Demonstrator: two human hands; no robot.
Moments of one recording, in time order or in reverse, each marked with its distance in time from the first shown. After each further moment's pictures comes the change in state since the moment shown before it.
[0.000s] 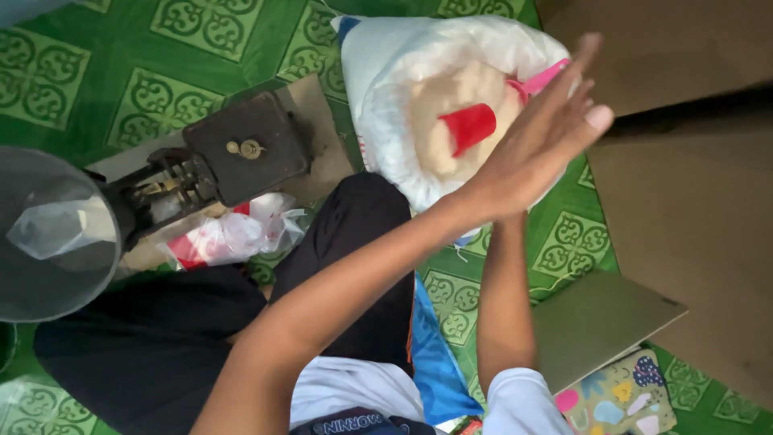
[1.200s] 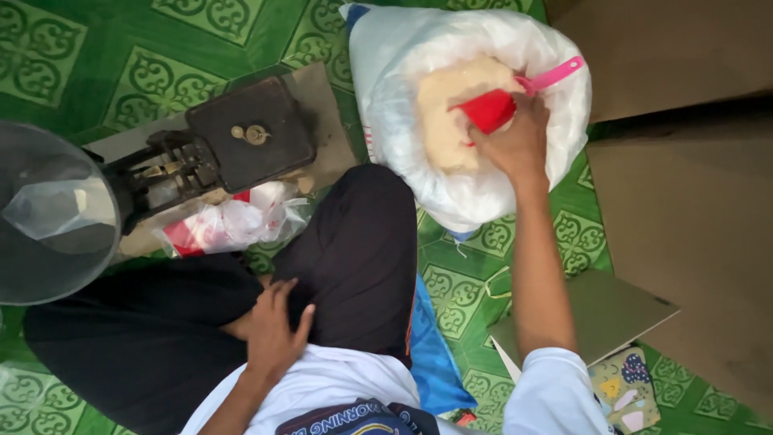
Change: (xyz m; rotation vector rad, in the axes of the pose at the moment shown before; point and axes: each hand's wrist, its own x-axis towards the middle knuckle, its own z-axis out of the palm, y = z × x) left_hand -0.349 -0.162 -0.176 1.284 0.492 -0.117; right_hand 0.037 0.066 -0.036 -1.590 -0.287 0.128
